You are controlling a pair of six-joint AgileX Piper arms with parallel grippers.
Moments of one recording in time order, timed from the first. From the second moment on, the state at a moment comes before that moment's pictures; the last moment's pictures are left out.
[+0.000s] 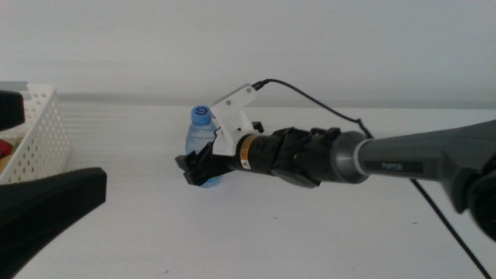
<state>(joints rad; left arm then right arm) -0.51 0.57 -0.94 -0.30 0.84 0.24 0.69 2.23 -1.41 -0.58 -0.23 0.52</state>
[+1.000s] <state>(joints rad) -0.51 0.57 -0.94 -0.30 0.84 0.24 0.70 0.85 -0.71 -0.38 0.42 0.49</state>
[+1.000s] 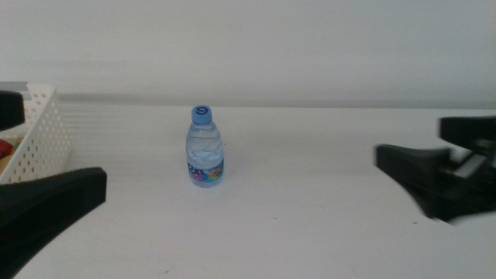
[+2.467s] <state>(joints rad) -0.51 0.57 -0.94 -0.30 0.83 0.24 0.70 0.27 -0.65 0.14 0.81 -0.16</state>
